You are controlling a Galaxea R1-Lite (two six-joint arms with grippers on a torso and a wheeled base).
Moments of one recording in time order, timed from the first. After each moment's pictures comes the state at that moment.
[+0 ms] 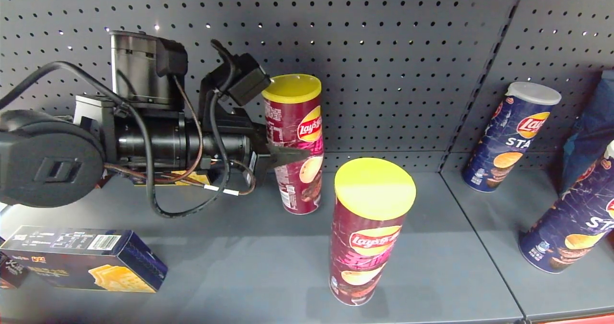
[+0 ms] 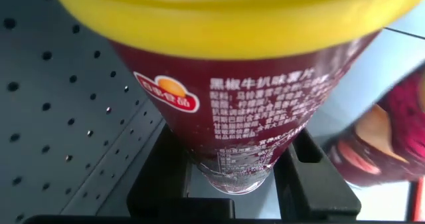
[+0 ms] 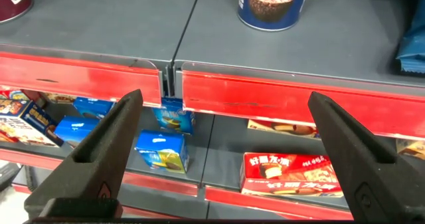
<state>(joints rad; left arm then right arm) -0.45 1.70 -1.22 -0.17 -0.51 0.34 0.17 0.10 0.00 0.00 0.01 -0.01</state>
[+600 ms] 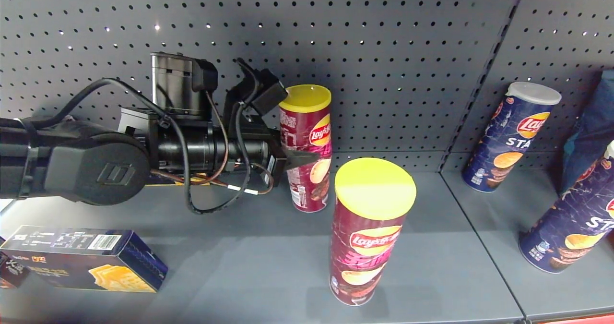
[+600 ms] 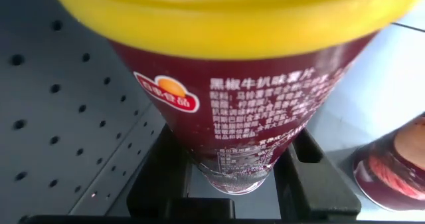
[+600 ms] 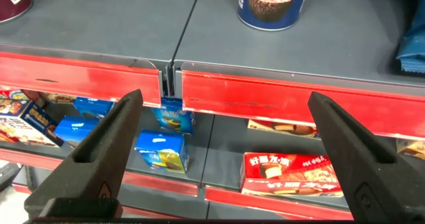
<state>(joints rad) -0.46 1.79 -1.24 -0.25 -0.51 0.34 0.17 0.10 0.00 0.00 0.01 -0.01</state>
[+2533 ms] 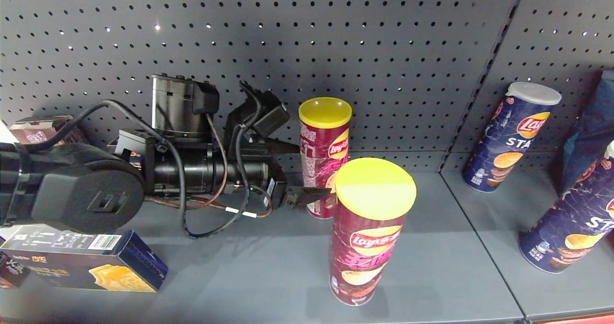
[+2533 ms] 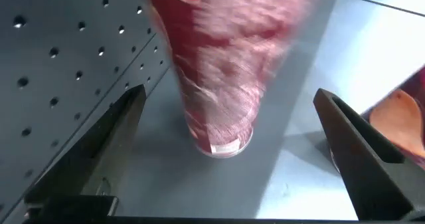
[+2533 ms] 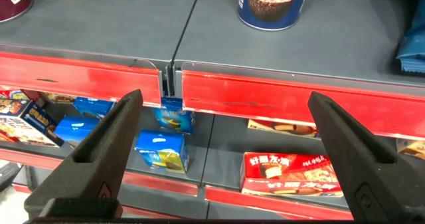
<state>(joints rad) -0.48 1.75 -1.11 -0.30 -0.49 0.33 0.17 0.10 0.00 0.00 0.01 -0.01</state>
